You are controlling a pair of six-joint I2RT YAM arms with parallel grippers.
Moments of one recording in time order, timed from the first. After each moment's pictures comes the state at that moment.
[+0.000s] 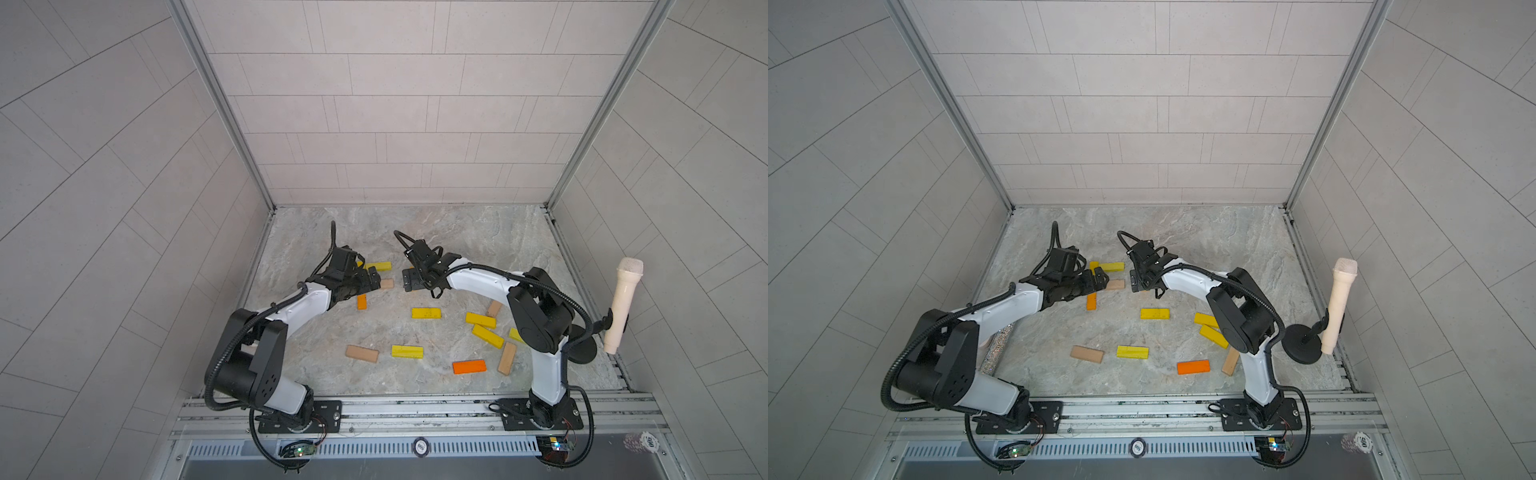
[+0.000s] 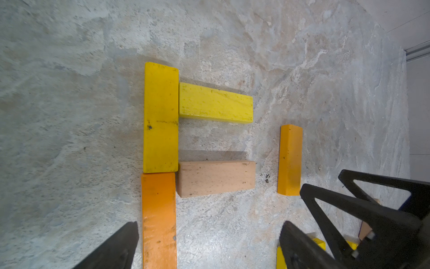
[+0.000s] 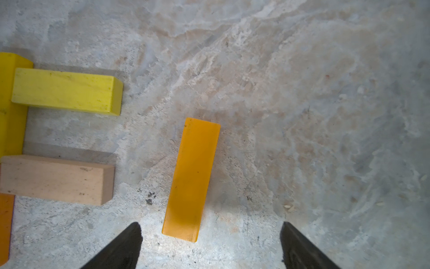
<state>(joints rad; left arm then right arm) -0.32 1.49 0.80 -0.20 0.16 -0.58 0.68 1.97 1.40 -0.51 0.23 0.51</state>
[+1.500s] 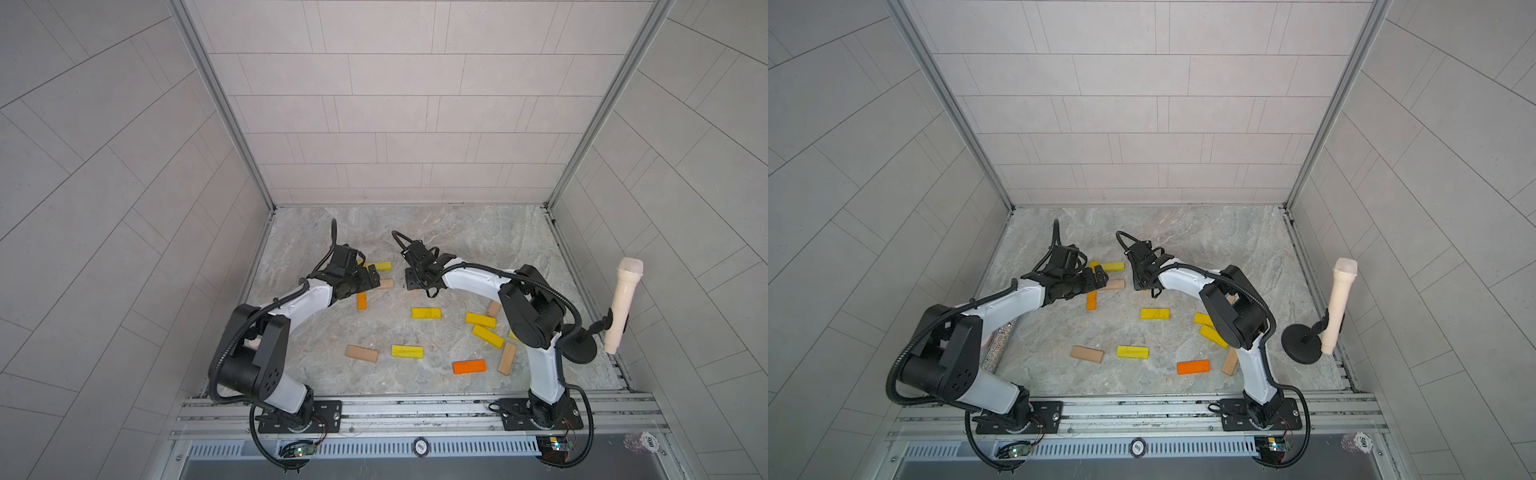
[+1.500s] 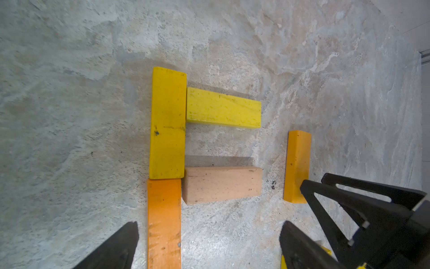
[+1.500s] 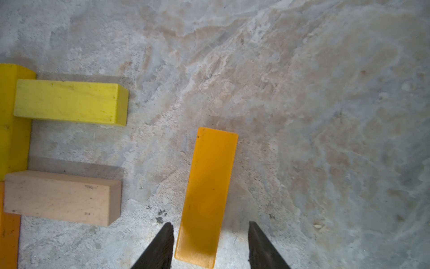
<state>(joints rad) -0.31 1.53 0.84 -0.23 0.14 -0.59 0.68 2.03 1.44 -0.47 0.20 0.55</state>
